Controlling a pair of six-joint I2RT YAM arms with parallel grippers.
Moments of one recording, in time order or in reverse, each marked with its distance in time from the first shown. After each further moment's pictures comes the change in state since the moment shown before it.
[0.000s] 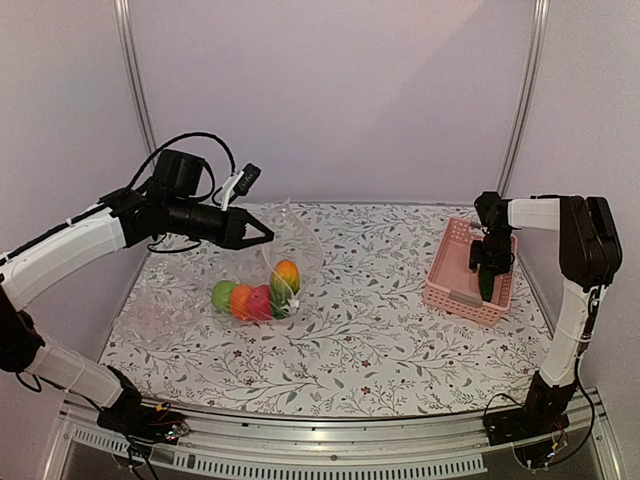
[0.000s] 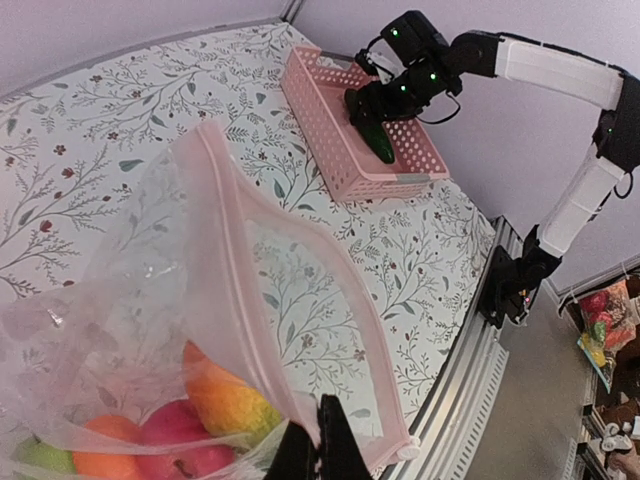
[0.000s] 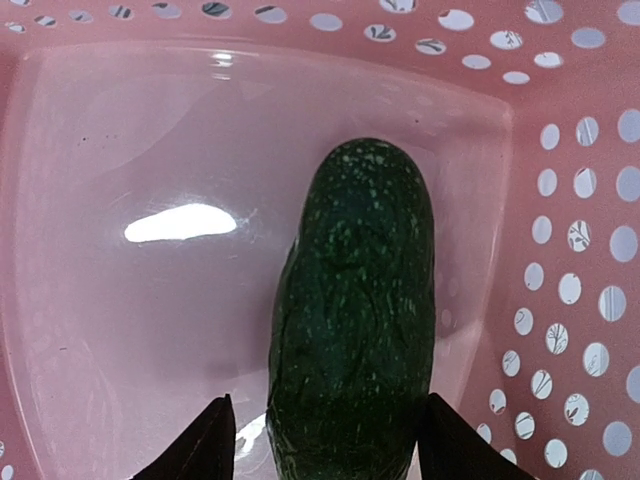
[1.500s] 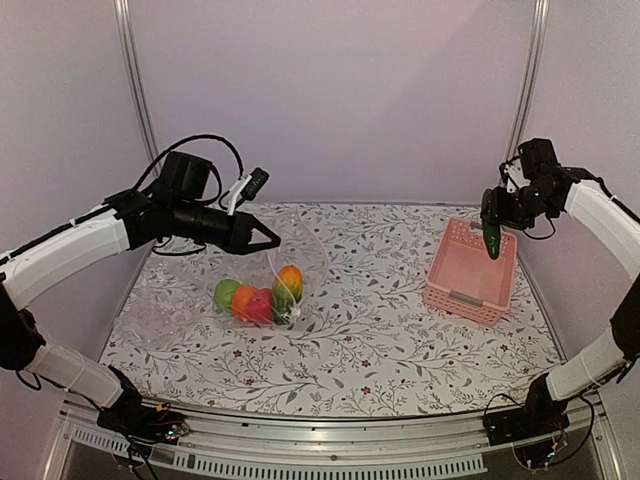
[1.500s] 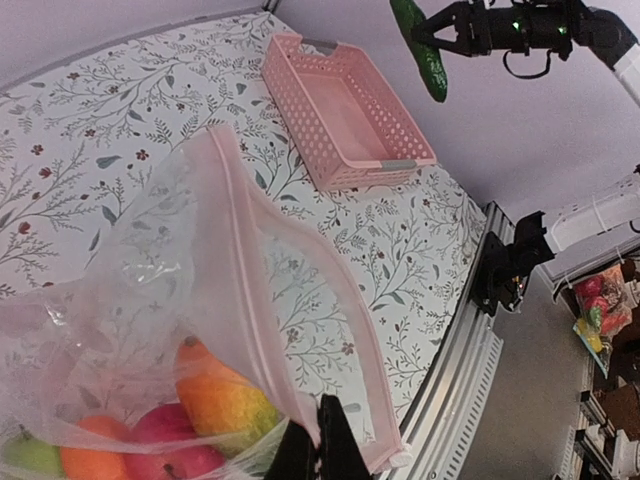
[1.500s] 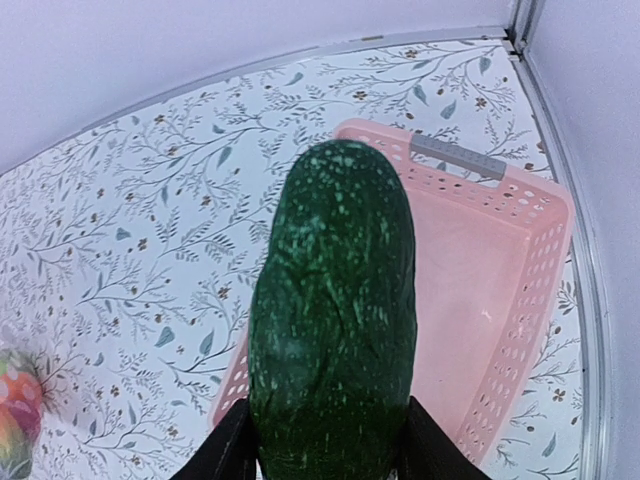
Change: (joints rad) left arm -0.042 0.012 0.000 0.002 0.000 0.002; right arm 0.017 -0.512 -0.004 -0.064 -0.304 -0.103
